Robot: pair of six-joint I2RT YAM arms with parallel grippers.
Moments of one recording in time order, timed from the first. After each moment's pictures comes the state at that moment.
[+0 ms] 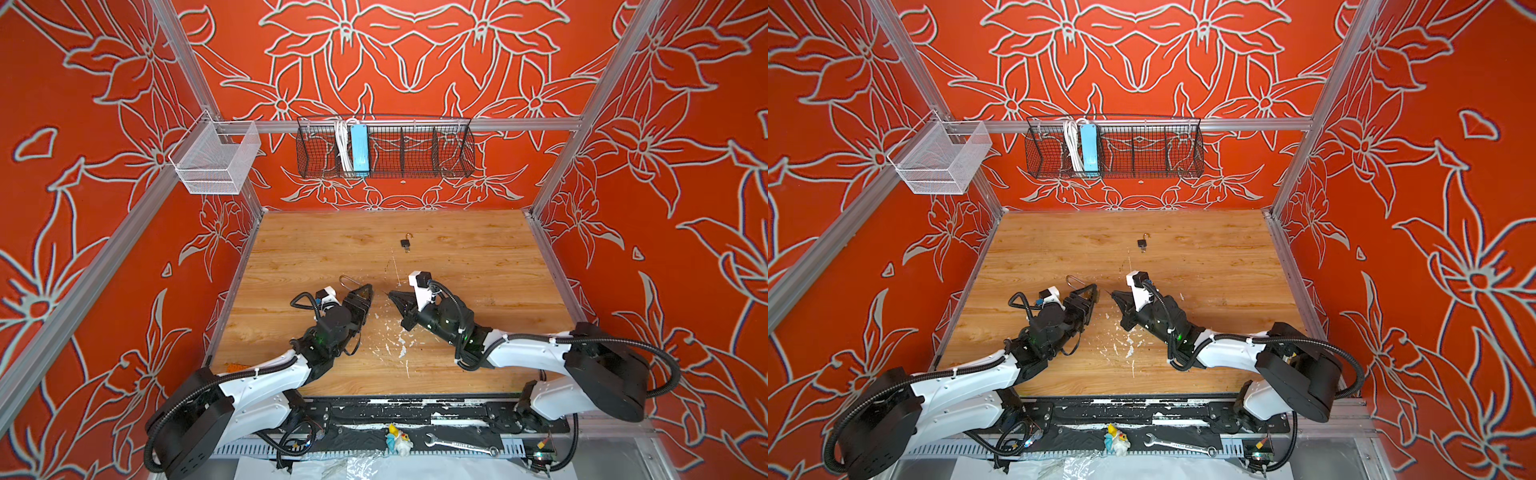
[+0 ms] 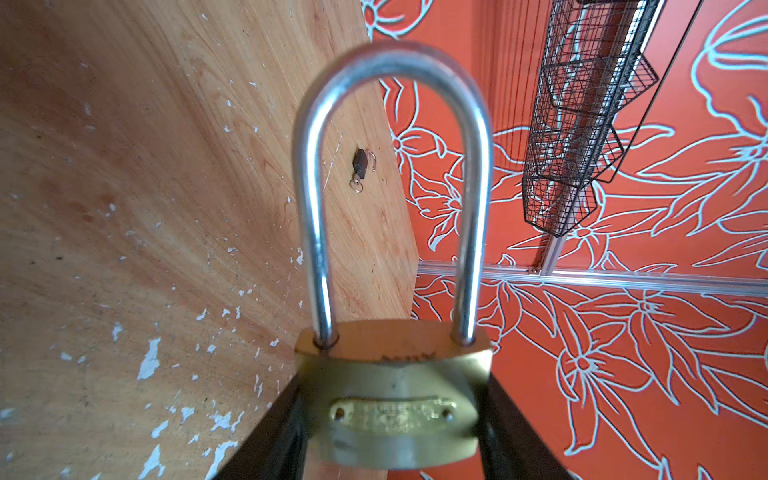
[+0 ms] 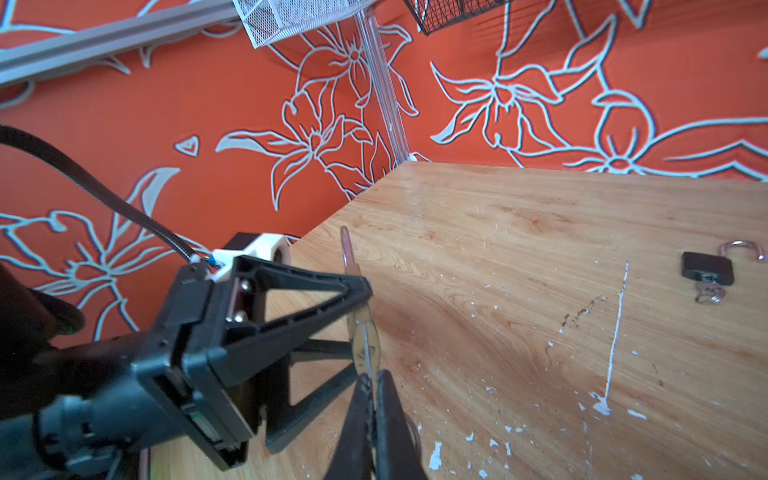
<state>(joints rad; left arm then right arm) -0.69 1.06 0.29 0.53 -0.33 -1.54 0.94 1.45 0.53 0.82 0.04 0.37</state>
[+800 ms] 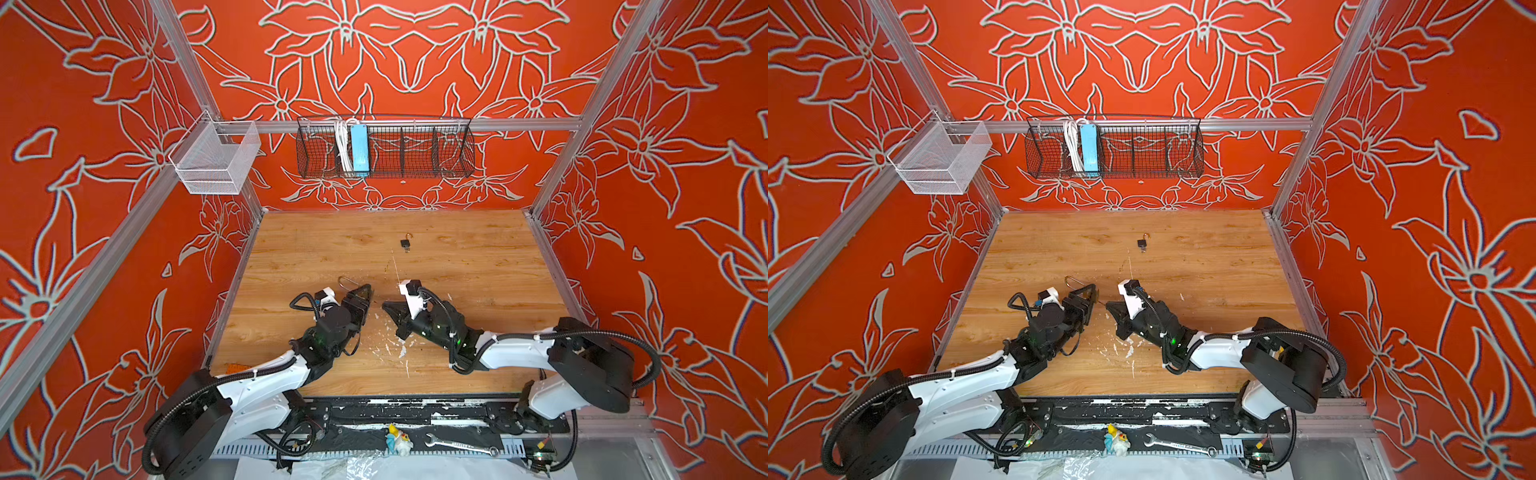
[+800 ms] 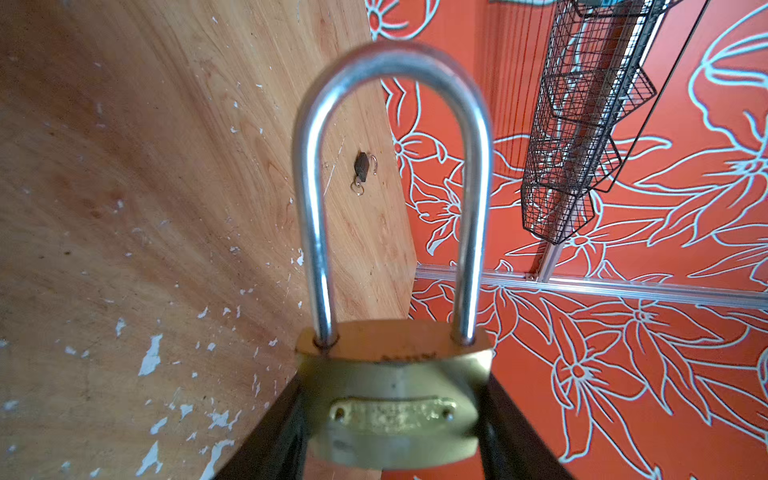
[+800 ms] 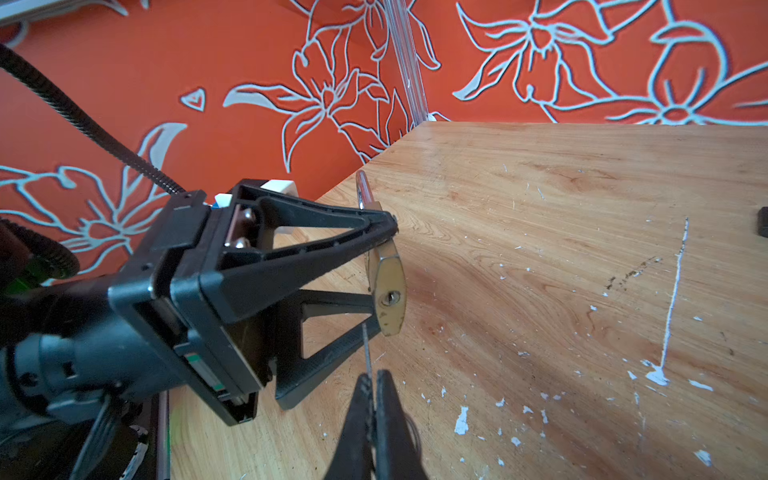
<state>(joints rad) -0.69 1.06 0.29 0.52 -0.33 -1.57 0.98 1.51 0.54 0.82 0.02 0.37</state>
